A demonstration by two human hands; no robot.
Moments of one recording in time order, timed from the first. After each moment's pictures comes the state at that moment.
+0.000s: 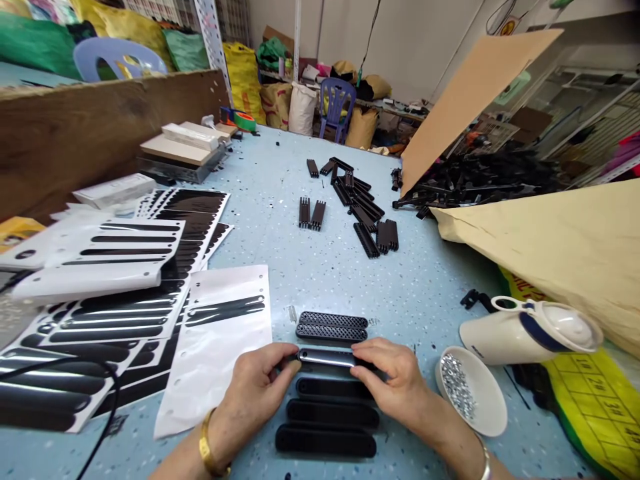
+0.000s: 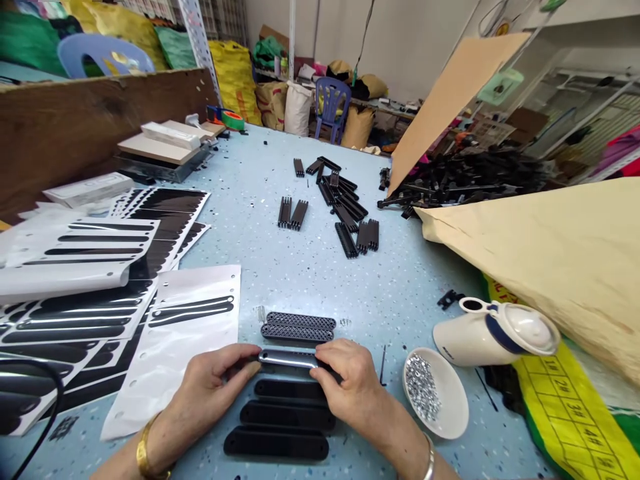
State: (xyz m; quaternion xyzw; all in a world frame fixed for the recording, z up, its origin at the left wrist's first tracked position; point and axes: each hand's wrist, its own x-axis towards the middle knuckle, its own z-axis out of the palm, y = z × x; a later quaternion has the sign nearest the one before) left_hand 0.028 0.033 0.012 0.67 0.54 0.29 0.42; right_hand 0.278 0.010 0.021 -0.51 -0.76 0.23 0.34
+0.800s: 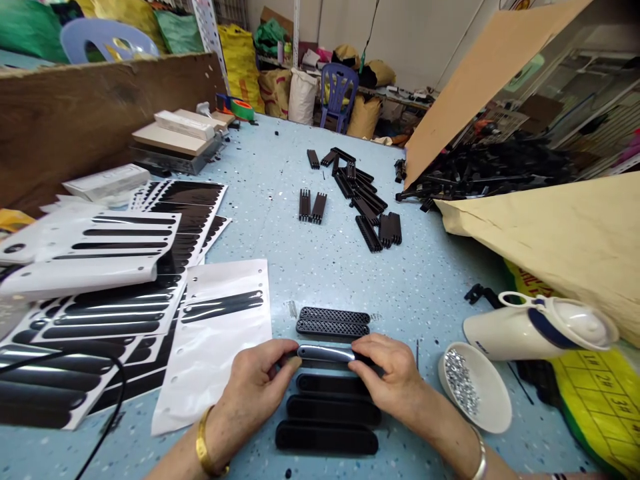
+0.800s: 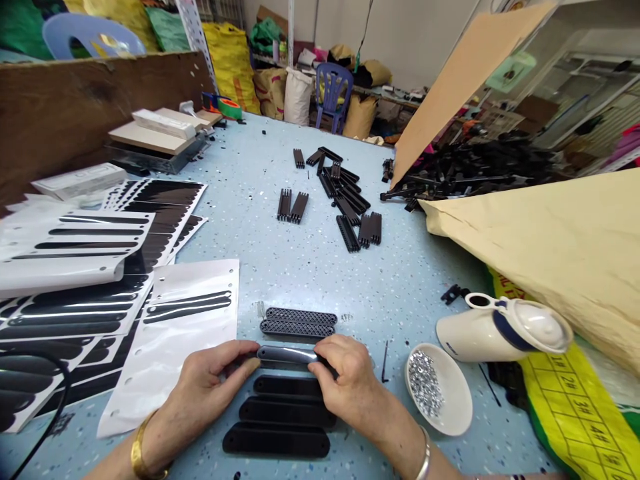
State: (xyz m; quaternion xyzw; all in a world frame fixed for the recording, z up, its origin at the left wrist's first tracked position) left_hand 0.030 0.032 0.017 0.68 0.54 0.28 0.41; right_hand 0.276 0.011 0.013 -0.51 -0.77 0.22 0.30
